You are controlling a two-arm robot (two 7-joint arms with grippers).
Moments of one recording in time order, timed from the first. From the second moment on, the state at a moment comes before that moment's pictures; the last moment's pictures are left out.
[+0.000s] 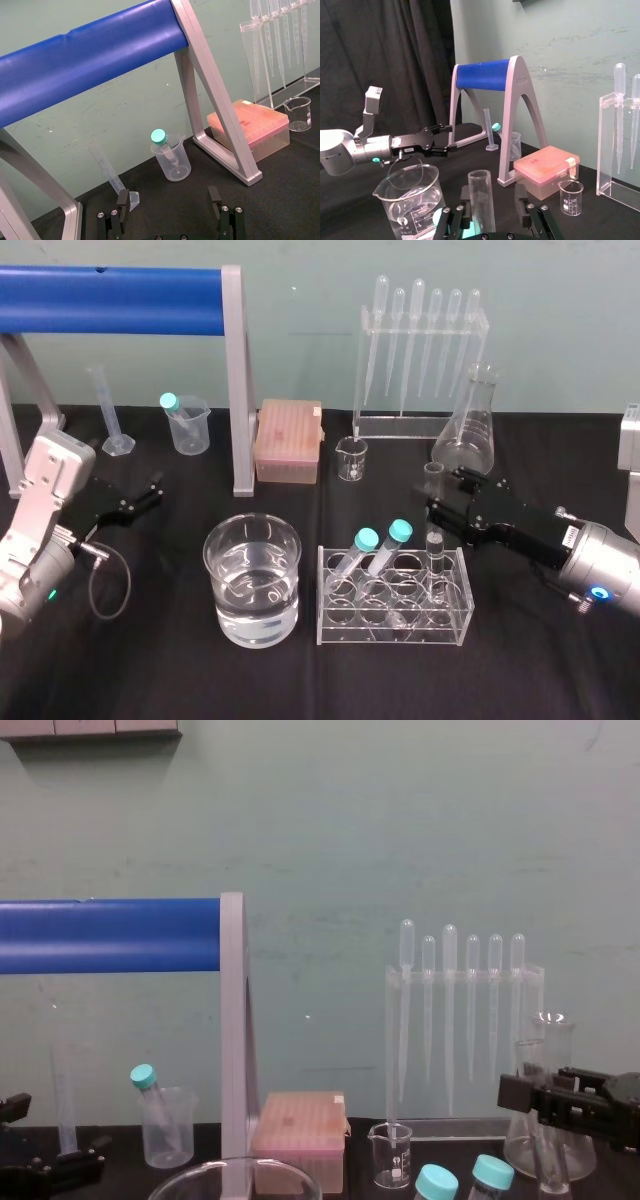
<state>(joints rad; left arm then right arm) -0.20 0.60 0.45 -1.41 -0.25 -0.12 0.03 0.29 0.59 -0.43 -1.36 0.75 -0.10 0.79</state>
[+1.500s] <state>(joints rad) -0.20 0.60 0.45 -1.41 -0.25 -0.12 0.03 0.32 0.54 -0.27 -1.50 0.57 -0.22 0.47</state>
